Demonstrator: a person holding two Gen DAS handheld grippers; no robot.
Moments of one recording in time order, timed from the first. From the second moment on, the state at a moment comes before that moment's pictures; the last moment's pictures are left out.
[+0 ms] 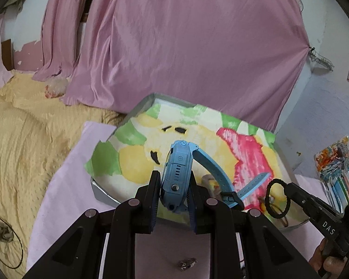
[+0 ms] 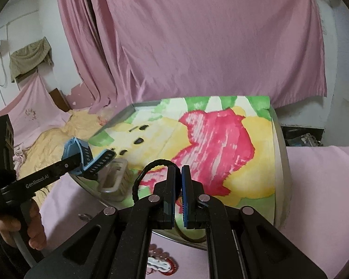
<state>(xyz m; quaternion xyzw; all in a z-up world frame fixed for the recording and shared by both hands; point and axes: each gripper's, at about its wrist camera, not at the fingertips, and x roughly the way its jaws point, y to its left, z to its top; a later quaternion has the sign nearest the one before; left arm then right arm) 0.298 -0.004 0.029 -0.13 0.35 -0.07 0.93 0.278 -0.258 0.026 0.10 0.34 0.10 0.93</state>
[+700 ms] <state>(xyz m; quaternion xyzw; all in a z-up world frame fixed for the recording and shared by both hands) 0.297 -0.001 0.020 -0.12 0.36 -0.05 0.93 0.287 -0.257 0.008 0.09 0.36 0.09 0.92</state>
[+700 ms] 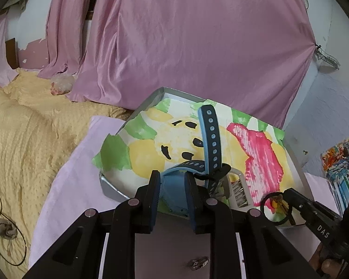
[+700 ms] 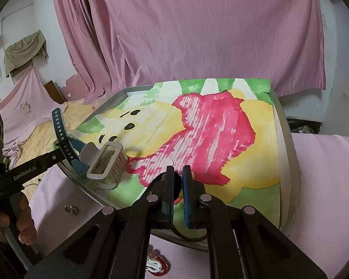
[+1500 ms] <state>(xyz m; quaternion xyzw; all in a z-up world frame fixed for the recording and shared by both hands) 0.220 0.010 0.030 -0.16 0.26 -0.08 0.95 0.215 -0.290 0.031 0.15 0.23 0.07 0.96</state>
